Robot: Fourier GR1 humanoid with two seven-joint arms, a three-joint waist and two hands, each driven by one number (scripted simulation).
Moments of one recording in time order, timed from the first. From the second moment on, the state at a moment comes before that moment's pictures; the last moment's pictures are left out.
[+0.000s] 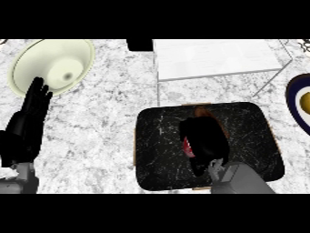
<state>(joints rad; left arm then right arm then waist) -0.07 0.21 0.01 -1.69 0.04 0.21 0.16 -0.33 -0.18 0.58 -1.60 0.94 0.36 0.64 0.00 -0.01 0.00</state>
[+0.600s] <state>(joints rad) -0.08 0.21 0.03 -1.68 0.05 0.19 0.17 -0.32 -0.02 0.56 -1.87 0.86 0.25 0.90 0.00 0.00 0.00</state>
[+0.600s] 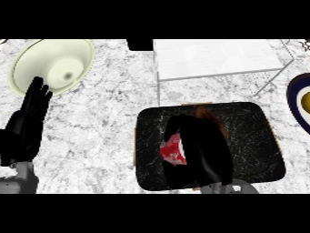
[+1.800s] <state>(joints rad) -0.08 0.19 0.05 -1.68 0.03 0.17 0.15 -0.70 -0.07 0.07 -1.91 0.89 0.26 0.95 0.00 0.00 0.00</state>
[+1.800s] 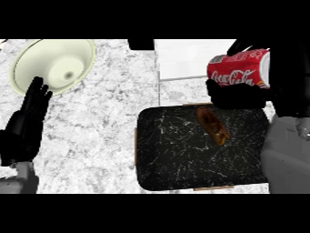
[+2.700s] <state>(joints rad) -0.10 0.17 0.06 -1.67 0.01 0.15 0.16 -0.83 -0.11 -0.09 -1.27 0.89 -0.16 0.55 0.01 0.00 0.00</state>
